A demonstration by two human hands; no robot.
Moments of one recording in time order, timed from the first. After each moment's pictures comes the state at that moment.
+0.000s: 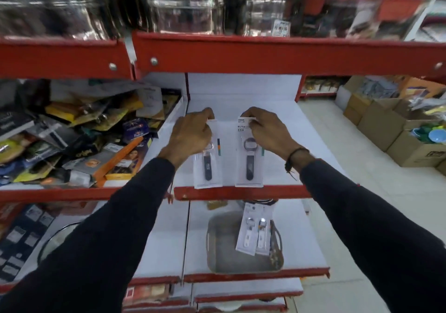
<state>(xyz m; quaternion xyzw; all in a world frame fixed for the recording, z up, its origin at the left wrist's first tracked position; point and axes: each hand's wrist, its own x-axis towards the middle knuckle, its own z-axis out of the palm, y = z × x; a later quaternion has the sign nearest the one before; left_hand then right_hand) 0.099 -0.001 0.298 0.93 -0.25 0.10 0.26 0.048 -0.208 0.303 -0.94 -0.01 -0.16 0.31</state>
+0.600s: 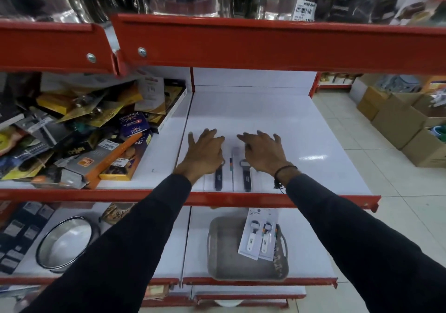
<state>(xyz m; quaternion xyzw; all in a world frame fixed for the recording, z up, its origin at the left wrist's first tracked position) 0.123 -0.029 0.227 0.97 -0.22 -0.05 0.11 0.090 -0.205 0.221 -0.99 0.01 -0.04 0.11</state>
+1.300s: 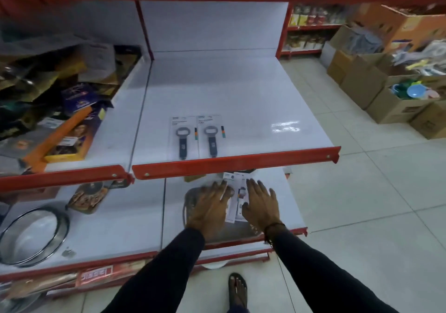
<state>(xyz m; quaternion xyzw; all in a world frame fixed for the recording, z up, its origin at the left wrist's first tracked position) -0.018 -0.072 0.015 0.93 -0.37 -0.04 -0.02 -0.069 -0.239 0.012 -0.98 0.15 0.06 0.12</state>
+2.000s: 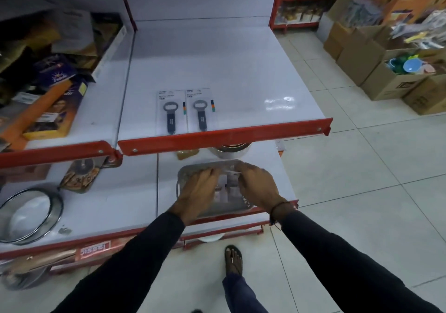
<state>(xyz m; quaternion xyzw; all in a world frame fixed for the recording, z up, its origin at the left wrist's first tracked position) -0.034 -0.057 0.055 0.91 -0.39 -0.05 0.10 -0.095 -0.238 0.051 -0.98 0.04 -0.04 0.18</state>
